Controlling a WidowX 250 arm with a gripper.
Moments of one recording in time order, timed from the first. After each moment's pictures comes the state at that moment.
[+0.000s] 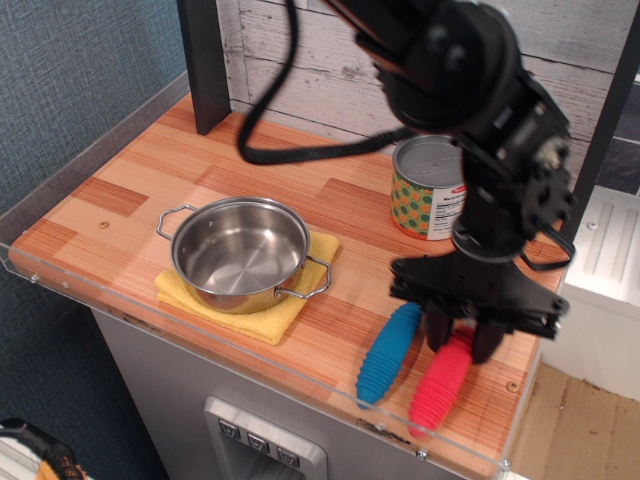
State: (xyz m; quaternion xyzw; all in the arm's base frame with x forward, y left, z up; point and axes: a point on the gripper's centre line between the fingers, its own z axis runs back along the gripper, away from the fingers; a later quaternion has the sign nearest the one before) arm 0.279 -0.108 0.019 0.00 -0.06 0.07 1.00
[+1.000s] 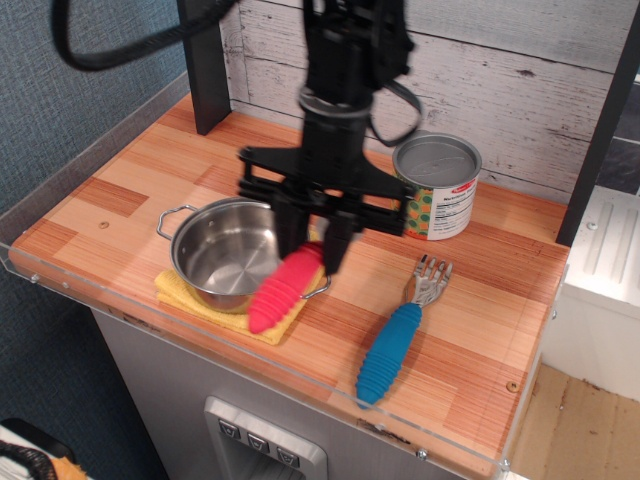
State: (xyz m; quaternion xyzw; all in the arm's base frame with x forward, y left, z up) arm 0.250 -0.006 0.077 0.05 0.04 0.10 0.99
